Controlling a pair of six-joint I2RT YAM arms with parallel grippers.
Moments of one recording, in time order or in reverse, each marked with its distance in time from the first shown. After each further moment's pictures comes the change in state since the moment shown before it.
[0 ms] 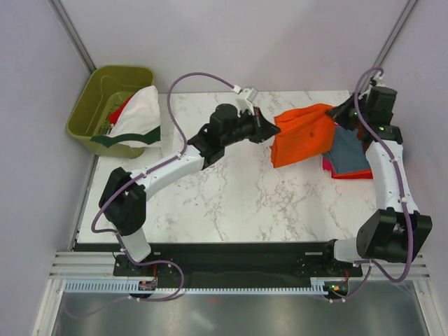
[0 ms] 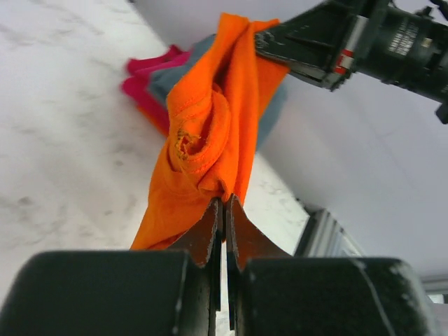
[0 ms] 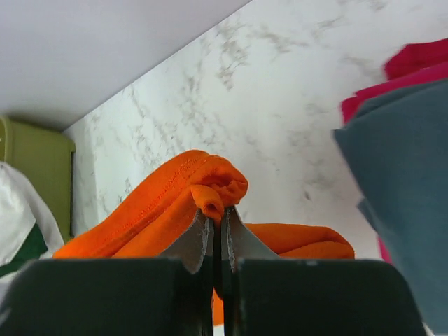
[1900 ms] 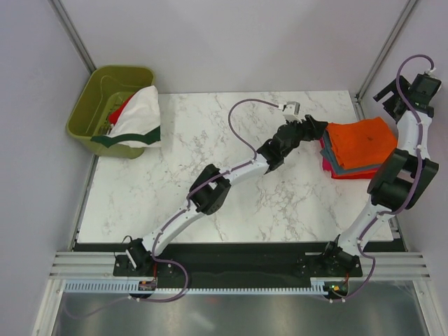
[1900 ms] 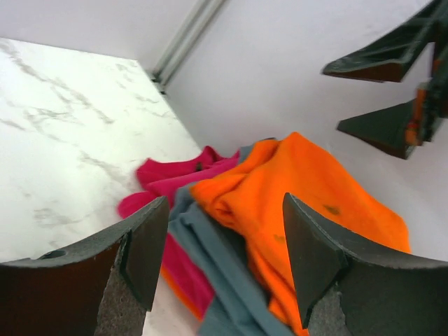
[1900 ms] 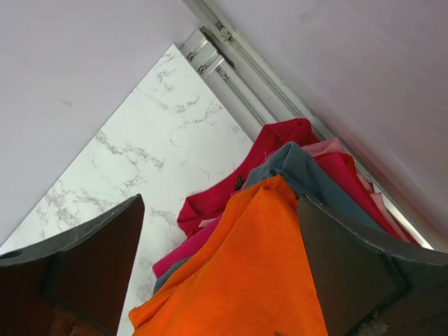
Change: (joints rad) left arm -0.211 1.114 1.120 0.290 -0.457 -0.079; right arm -0.367 0.552 0.484 -0.009 0.192 -0.108
